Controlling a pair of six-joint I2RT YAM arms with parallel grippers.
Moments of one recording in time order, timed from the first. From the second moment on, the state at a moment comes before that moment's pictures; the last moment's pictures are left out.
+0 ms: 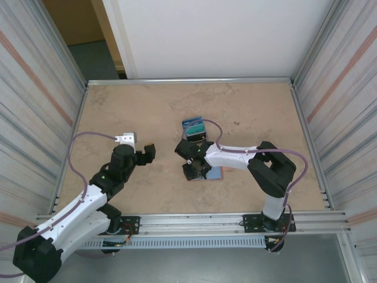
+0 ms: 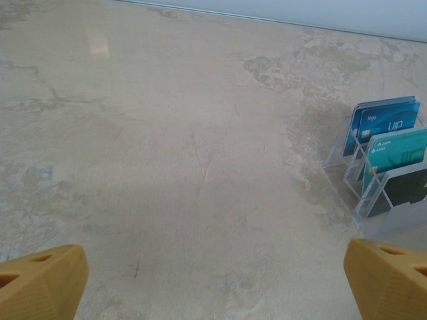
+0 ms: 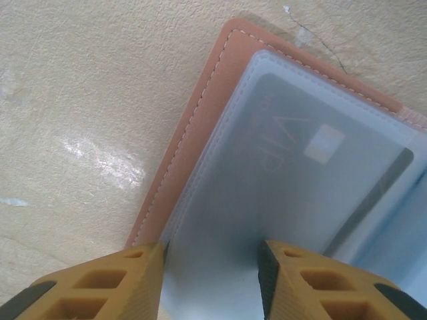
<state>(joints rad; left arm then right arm) -0.54 0.79 0.43 -0.14 -0.34 -0.37 0.97 1.82 1.14 -0.66 0.05 0.49</state>
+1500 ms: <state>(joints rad) -0.80 0.96 0.59 -0.13 -0.48 -0.26 0.75 1.49 0.80 -0.49 -0.15 0.44</state>
